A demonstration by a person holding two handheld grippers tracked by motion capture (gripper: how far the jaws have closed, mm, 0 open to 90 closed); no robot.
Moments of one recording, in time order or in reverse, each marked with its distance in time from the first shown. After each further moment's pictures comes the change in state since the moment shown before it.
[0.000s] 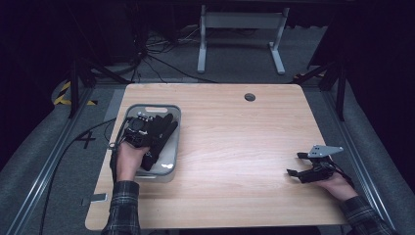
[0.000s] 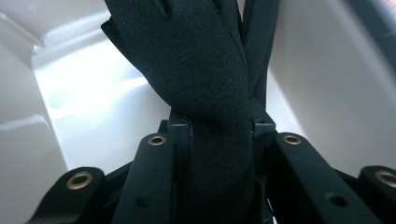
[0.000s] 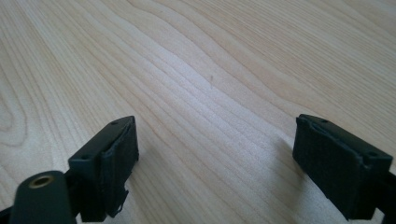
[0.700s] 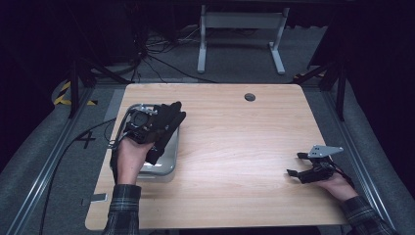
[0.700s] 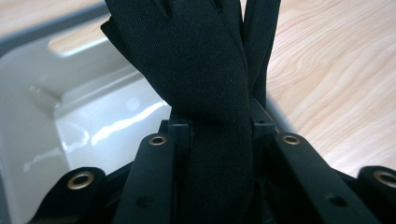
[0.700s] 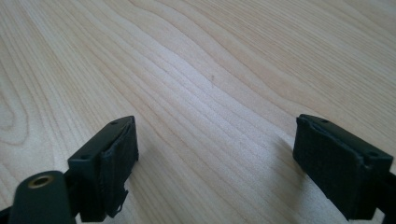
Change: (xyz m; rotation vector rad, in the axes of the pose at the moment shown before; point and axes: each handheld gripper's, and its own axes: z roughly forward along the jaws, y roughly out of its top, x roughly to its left) left arm -0.037 0.013 -0.055 -0.135 0.020 0.074; right arm 0.000 0.000 0.000 0.000 0.002 -0.002
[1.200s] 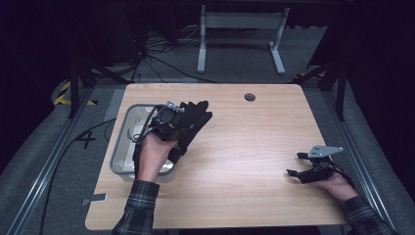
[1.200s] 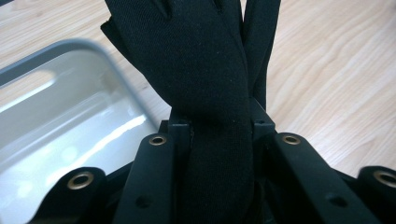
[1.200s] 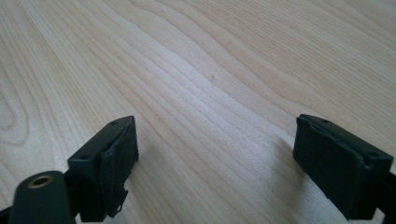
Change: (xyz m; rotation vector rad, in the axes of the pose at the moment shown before) left arm -0.055 0.035 0.001 -0.015 -0.076 0.106; right arm 0.000 0.000 0.000 0.000 0.000 0.000
